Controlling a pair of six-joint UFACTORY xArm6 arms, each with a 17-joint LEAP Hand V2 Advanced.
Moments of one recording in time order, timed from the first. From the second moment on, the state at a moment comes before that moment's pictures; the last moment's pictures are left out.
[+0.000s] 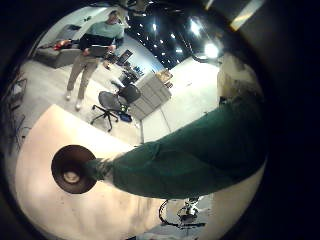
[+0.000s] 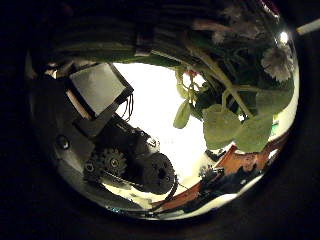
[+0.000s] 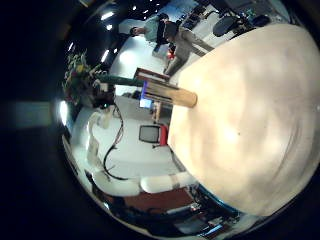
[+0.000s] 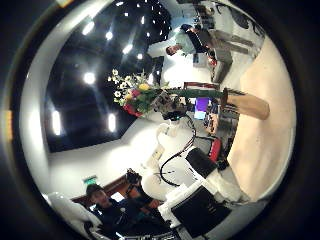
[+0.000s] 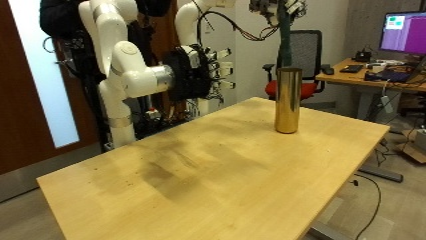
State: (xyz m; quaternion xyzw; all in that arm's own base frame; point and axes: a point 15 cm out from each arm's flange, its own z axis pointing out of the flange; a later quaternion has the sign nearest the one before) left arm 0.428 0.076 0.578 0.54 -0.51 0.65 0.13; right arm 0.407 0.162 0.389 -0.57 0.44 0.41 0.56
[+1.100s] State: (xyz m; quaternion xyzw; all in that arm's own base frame) left arm 0.393 0.253 0.431 0.66 -0.44 0.59 0.14; right arm 0.404 0.165 0.393 -0.58 0.43 0.40 0.56
